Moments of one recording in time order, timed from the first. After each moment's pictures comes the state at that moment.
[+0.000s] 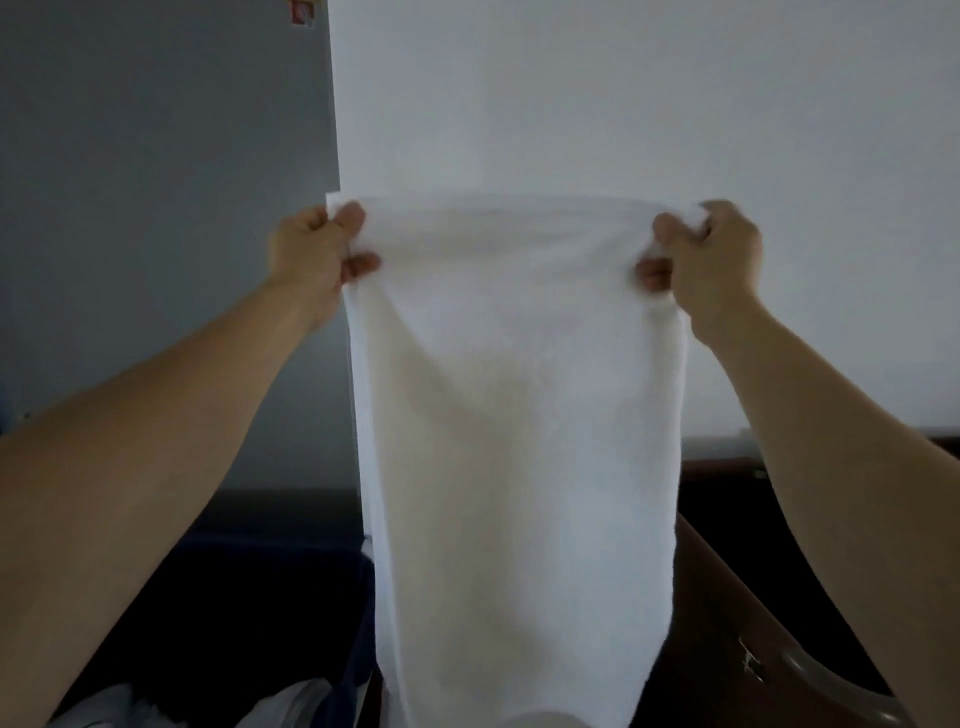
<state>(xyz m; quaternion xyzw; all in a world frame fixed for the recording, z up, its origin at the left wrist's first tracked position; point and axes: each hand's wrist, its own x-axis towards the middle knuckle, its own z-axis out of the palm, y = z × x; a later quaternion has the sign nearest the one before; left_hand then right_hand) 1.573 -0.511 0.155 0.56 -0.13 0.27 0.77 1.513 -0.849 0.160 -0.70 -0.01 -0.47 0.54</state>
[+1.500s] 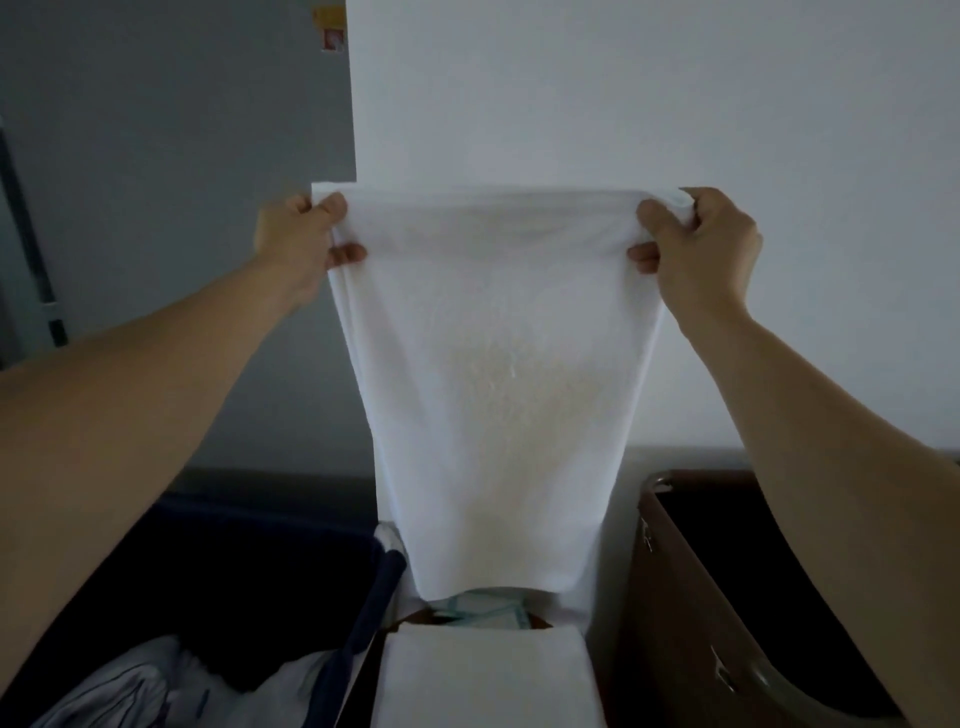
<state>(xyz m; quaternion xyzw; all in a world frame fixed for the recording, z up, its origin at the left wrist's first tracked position) 1.526 -0.533 0.183 0.59 -0.07 0.32 0.74 1.480 -0.865 0.173 -0.69 -0.06 -0.46 0.55</state>
